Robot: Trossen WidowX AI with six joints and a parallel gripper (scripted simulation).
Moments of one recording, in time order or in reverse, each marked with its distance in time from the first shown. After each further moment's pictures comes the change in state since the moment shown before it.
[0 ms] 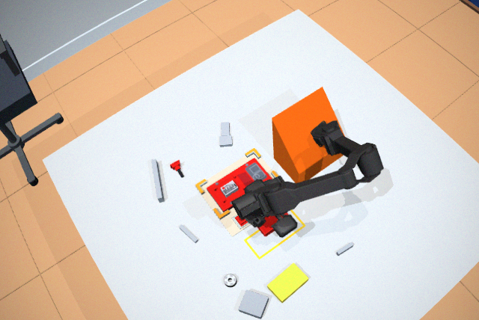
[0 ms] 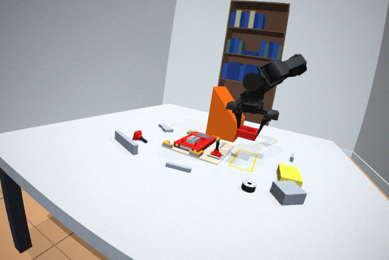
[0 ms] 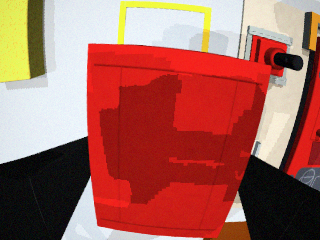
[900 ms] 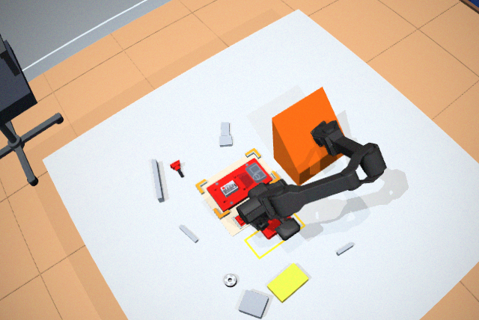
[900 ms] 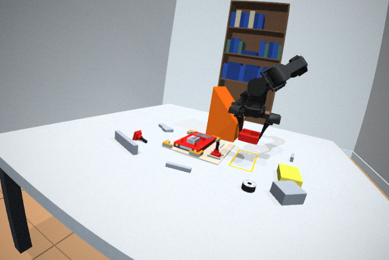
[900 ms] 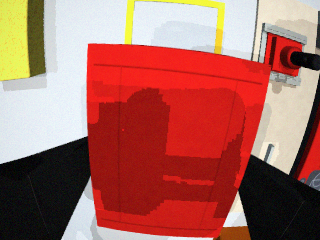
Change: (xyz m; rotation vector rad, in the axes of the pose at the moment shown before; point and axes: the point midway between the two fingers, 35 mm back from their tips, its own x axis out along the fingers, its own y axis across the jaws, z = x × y) arm 0.013 0.010 -0.004 0.000 -0.001 0.002
